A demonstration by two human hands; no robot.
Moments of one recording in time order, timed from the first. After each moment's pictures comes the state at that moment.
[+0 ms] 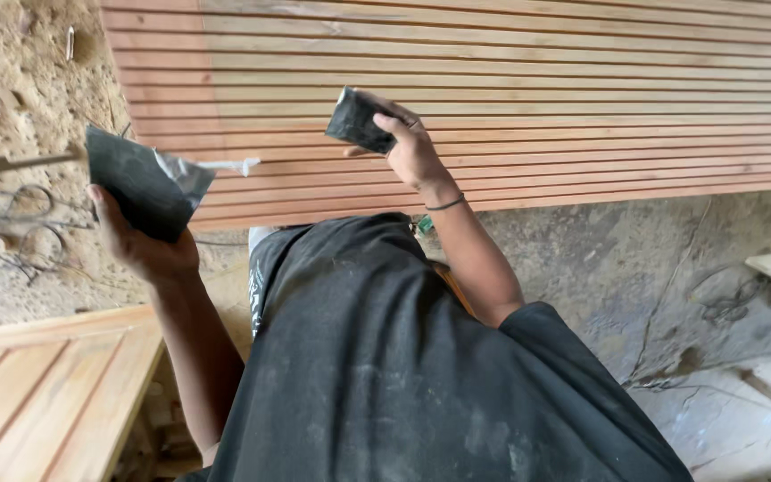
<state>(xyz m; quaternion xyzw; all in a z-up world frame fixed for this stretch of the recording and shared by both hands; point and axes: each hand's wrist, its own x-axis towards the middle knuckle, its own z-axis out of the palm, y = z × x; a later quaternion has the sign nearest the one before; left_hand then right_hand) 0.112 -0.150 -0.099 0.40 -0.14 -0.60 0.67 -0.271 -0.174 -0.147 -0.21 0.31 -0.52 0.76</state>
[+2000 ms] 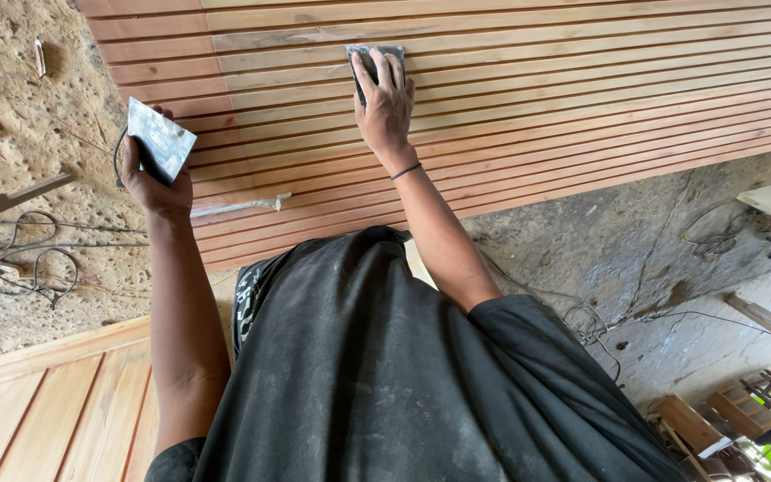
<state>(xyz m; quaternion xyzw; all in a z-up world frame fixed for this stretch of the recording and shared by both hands) 0.186 -0.297 -0.311 0.40 -0.05 -0.74 0.54 -0.209 -0.264 -0.278 -0.63 0.76 -0.13 0.06</state>
